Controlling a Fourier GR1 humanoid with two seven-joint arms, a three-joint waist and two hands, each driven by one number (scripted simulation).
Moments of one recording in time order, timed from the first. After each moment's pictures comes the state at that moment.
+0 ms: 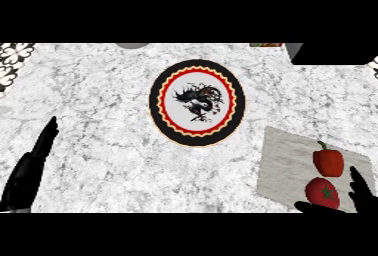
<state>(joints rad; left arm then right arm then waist) 0.10 0.36 0.04 -1.52 -0.12 0.08 -0.11 0.35 -0.40 0.12 -1.82 0.15 -0.41 0.73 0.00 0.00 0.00</state>
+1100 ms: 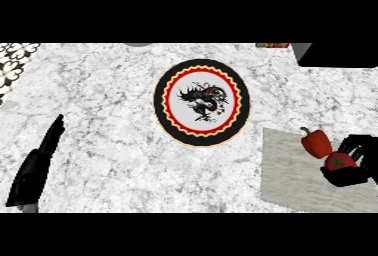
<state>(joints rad) 0.07 0.31 0.06 -1.49 -0.17 0.04 -0.13 -0.03 -0.66 0.17 -1.45 0.49 -0.09 0.55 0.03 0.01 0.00</state>
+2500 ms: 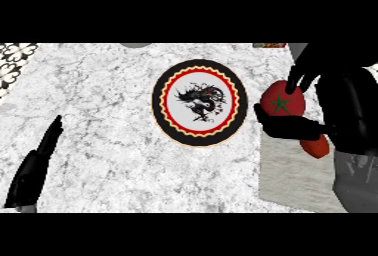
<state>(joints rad) 0.08 0.29 0.09 -1.51 -0.19 0.02 -0.12 -0.52 -0.46 0.29 -1.91 0.72 -0.02 0.75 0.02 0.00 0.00</state>
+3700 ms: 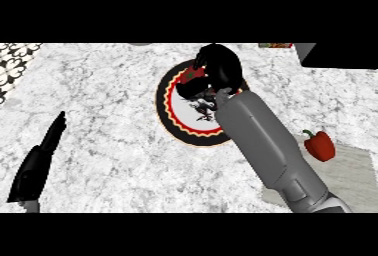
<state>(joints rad) 0.05 0.28 0.10 -1.49 -0.21 -0.01 -0.13 -0.97 -0.01 0.26 -0.87 0.64 -0.29 0.60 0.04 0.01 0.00</state>
